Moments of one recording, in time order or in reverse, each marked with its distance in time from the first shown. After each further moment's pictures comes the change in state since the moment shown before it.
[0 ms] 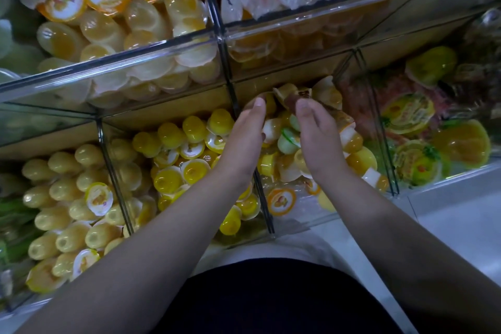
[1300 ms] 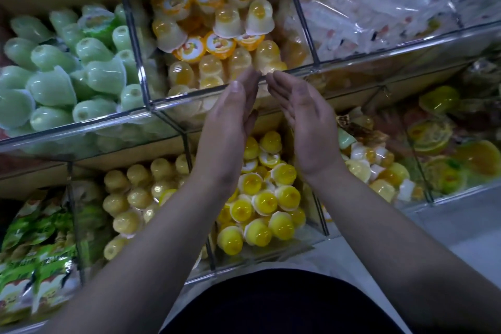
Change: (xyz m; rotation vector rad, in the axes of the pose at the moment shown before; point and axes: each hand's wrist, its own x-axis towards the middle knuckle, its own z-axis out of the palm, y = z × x) left_hand -0.097 0.087 -0.130 -0.149 -0.080 0.469; right_hand -0.062 -0.120 0.125 0.393 -0.070 -0.327
